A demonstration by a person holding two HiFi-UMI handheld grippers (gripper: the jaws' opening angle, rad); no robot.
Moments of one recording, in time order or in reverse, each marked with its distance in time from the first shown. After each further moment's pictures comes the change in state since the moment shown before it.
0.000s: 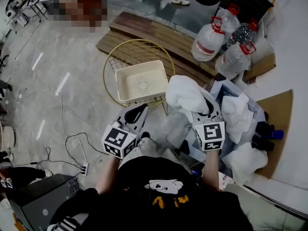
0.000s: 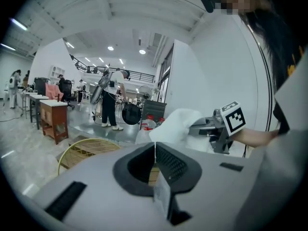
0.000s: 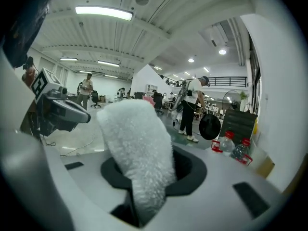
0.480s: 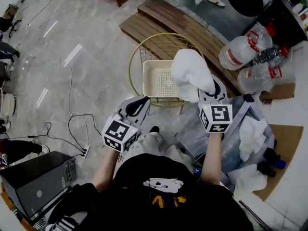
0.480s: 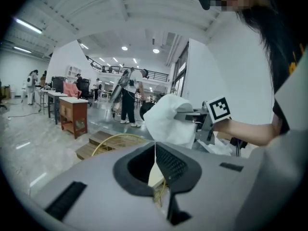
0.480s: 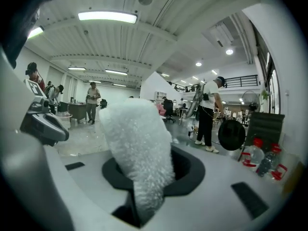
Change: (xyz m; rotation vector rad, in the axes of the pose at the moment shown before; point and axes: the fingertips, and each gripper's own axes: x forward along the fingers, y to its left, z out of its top) left arm -0.062 0.155 -0.021 -0.070 0.017 0.151; right arm 0.176 0.085 0.090 0.005 -0.105 0.124
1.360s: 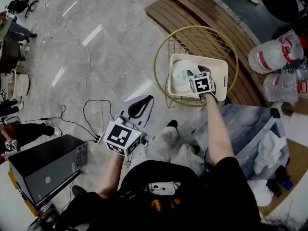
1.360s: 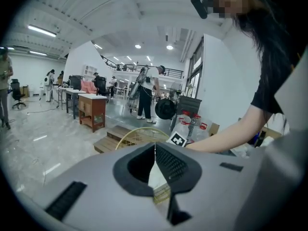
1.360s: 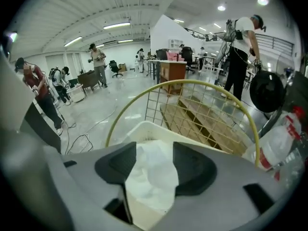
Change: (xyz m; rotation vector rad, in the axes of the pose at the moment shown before) left arm -0.038 0.090 -0.035 -0.065 0.034 0.176; right arm 0.236 0.110 -0.254 0.002 0.585 0.241
